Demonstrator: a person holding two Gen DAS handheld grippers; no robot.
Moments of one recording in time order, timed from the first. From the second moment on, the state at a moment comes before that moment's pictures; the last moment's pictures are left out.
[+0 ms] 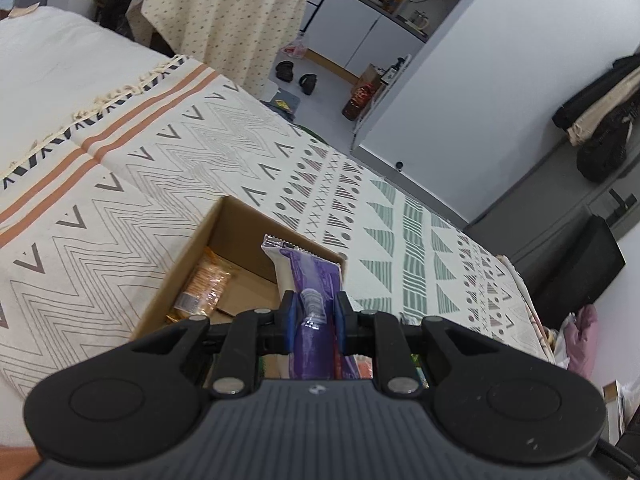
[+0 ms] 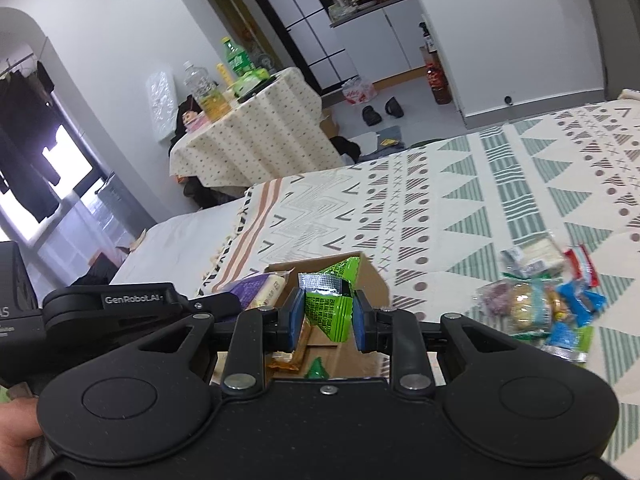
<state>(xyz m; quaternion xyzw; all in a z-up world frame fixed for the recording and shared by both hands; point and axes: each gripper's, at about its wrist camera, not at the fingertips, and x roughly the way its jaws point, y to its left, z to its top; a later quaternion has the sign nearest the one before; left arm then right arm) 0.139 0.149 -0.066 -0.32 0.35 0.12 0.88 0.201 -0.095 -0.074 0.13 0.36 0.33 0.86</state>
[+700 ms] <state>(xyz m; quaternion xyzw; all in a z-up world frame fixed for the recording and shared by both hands) 0.179 0.188 -0.097 -0.33 0.34 0.10 0.88 0.245 -0.021 -0.093 0.11 0.39 0.33 0.85</state>
